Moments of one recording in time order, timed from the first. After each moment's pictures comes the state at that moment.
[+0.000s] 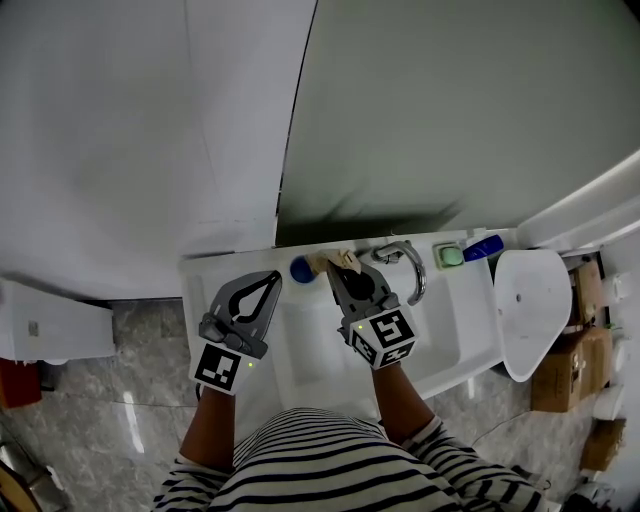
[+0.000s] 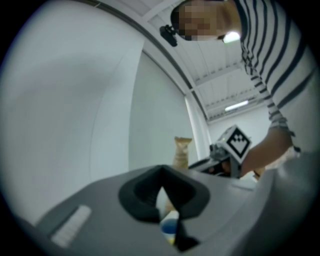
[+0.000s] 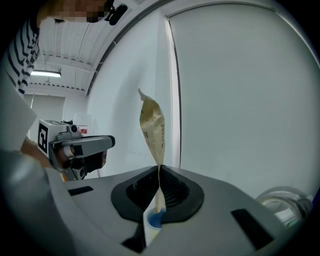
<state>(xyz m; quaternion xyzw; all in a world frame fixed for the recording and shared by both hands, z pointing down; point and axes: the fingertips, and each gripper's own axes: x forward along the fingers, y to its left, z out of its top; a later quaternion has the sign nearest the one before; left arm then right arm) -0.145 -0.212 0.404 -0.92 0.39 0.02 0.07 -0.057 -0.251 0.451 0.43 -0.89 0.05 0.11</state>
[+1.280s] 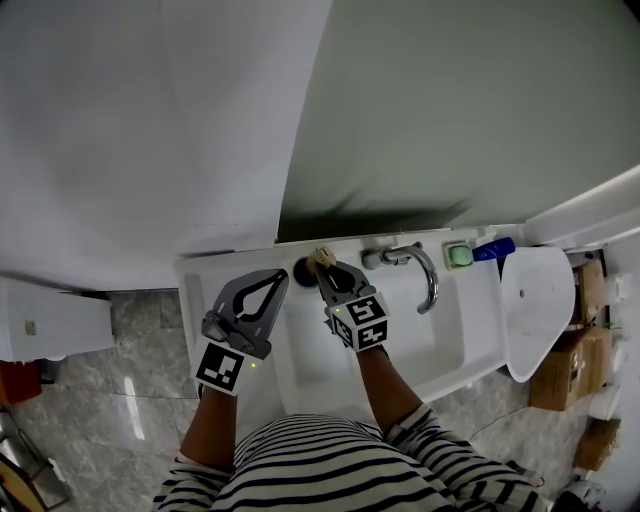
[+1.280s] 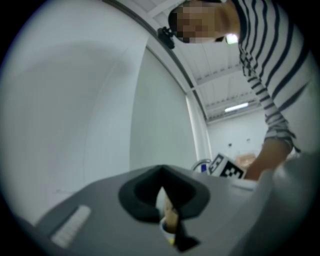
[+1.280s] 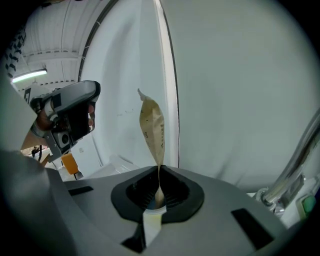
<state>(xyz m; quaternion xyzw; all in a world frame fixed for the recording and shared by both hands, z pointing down) -0.139 -0.235 0.430 -0.93 0.37 -0.01 0.07 -0.066 -0.284 0.571 0.42 -0.87 0.14 0.21</state>
